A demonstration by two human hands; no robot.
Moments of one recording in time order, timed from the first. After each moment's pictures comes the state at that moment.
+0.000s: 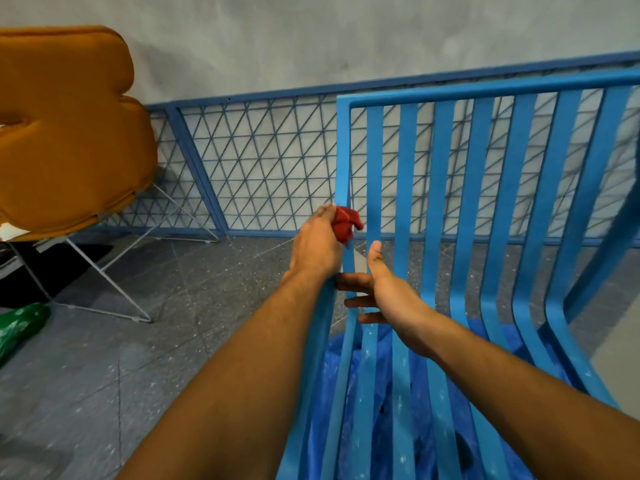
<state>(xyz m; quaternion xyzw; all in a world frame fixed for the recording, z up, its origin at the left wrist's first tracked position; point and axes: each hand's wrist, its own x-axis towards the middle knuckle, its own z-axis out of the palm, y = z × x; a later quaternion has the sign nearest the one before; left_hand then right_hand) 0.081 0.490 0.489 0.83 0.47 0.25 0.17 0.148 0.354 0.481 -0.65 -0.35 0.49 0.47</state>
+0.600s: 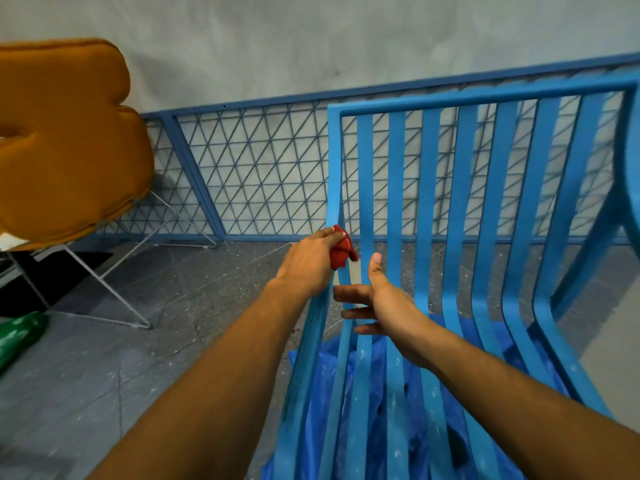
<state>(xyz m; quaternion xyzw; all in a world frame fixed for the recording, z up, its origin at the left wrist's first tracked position) 0.063 0.490 0.482 0.91 0.39 0.10 0.06 0.150 0.340 0.476 -0.64 -0.31 0.51 0.48</state>
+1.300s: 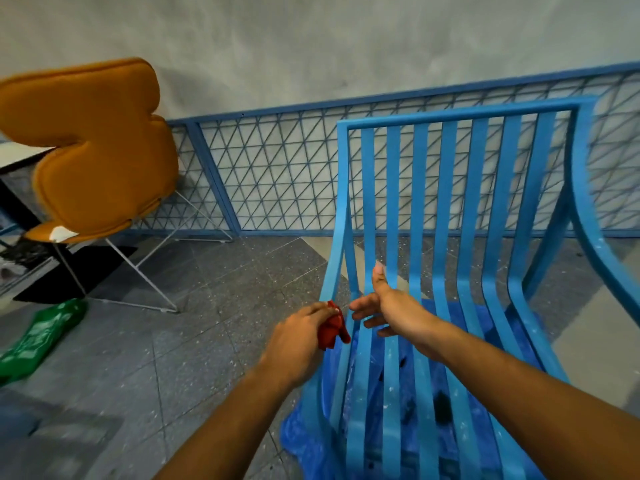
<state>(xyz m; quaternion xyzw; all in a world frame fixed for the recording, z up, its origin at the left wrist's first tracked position) -0.068 0.319 0.486 0.90 0.40 0.09 0.13 0.114 0.253 0.507 -0.69 -0.35 0.49 0.39</state>
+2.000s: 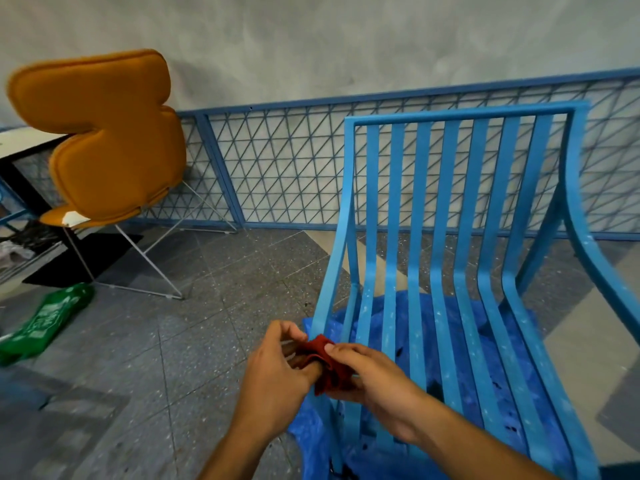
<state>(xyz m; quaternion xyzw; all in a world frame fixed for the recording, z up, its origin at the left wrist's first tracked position) -0.128 0.229 0.499 0.68 0.49 0.32 0.44 0.024 0.171 0.483 -0.54 -0.24 0.63 0.50</state>
